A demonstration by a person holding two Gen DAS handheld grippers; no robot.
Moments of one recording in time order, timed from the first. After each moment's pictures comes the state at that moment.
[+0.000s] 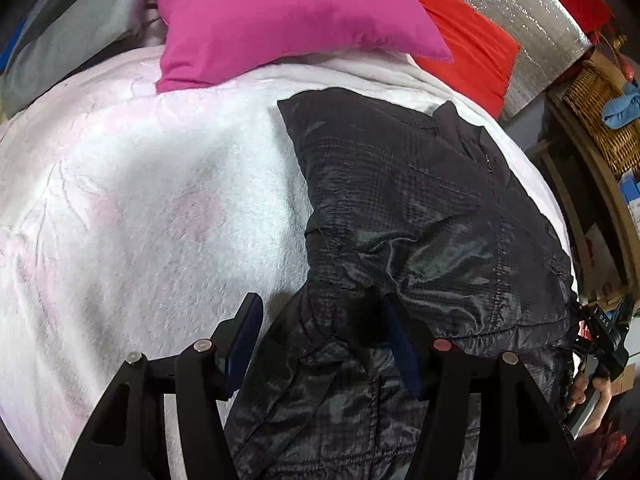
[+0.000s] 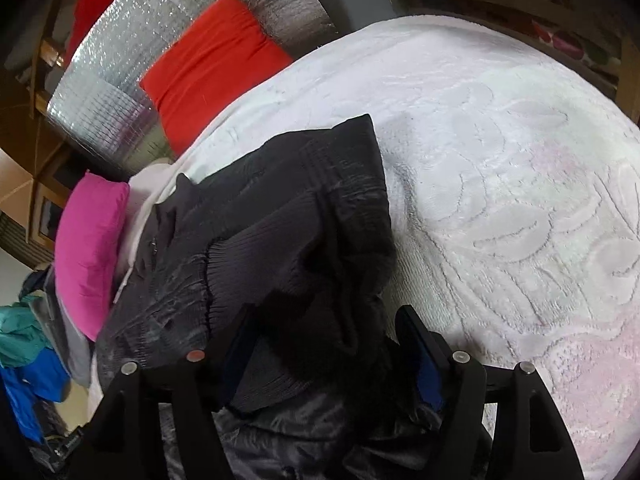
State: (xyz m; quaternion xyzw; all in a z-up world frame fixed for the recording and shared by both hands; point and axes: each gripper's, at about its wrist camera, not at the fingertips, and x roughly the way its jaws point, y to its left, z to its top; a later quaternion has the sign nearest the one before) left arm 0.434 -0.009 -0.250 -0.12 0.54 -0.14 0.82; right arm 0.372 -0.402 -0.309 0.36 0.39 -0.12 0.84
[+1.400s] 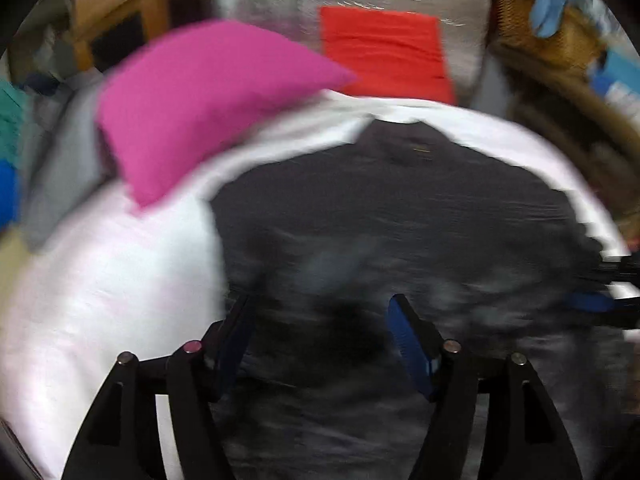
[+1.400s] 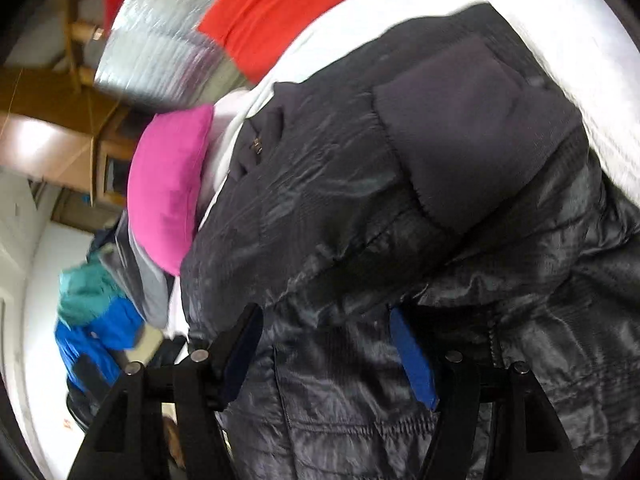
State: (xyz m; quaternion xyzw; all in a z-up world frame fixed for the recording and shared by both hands) left arm 0.377 -0.098 -0.204 0.04 0.43 -0.17 0.88; right arm 0.365 -0.331 -0.310 0.47 0.42 0.04 0.78
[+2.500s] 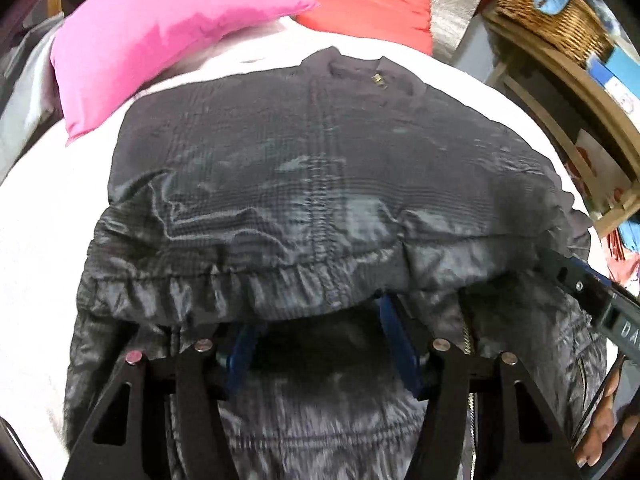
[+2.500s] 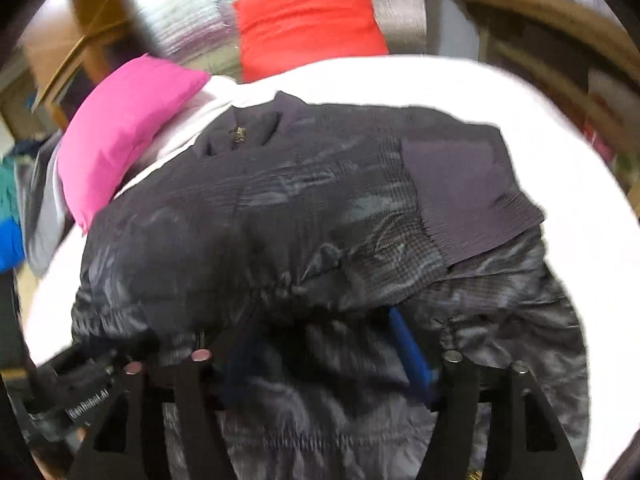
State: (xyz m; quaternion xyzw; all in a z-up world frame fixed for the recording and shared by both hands) left arm 0.386 -0.142 -0.249 0.01 0.50 -0.19 0.84; right arm 0.353 -0.248 -0.262 0.14 0.42 -0.10 0.89
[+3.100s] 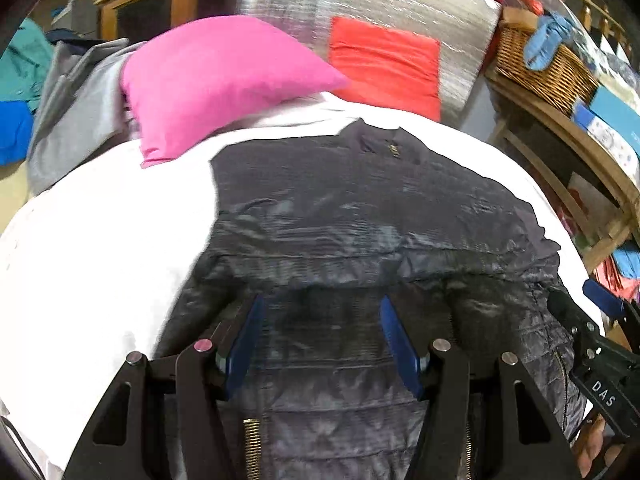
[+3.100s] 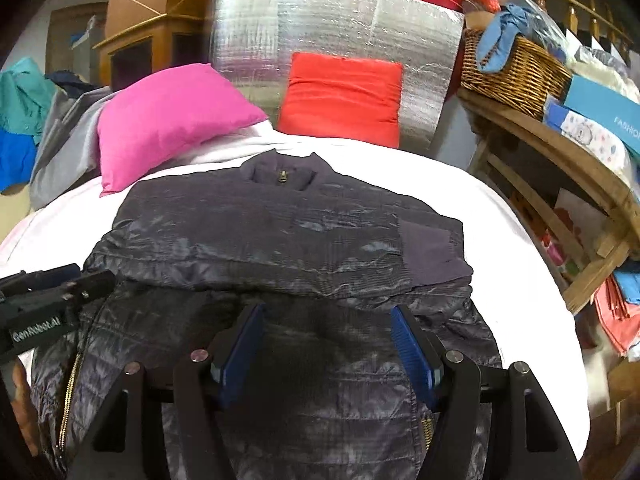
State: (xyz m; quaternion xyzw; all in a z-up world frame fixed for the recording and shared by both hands) left arm 0.329 -0.077 -0.194 -0.02 0.42 -0.15 0.90; right arm 0.288 -0.169 -0.213 0.00 0.34 -0.13 0.93
